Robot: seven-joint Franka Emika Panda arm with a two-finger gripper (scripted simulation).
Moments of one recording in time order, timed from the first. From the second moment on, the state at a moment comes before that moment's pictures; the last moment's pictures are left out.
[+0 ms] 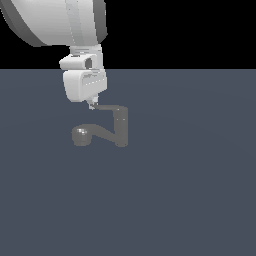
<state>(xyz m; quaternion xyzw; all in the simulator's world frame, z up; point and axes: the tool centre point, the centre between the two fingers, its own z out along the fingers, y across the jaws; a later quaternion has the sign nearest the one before) 0.021 0.117 0.174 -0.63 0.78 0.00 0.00</state>
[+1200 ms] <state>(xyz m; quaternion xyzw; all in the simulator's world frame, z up) -0.036 0.092 0.174 -0.63 0.77 0.00 0.00</state>
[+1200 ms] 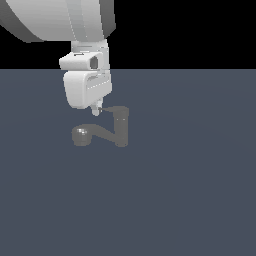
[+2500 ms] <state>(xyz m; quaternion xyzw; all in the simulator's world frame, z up) -0.045 0.008 0.175 -0.64 0.77 0.00 0.00</state>
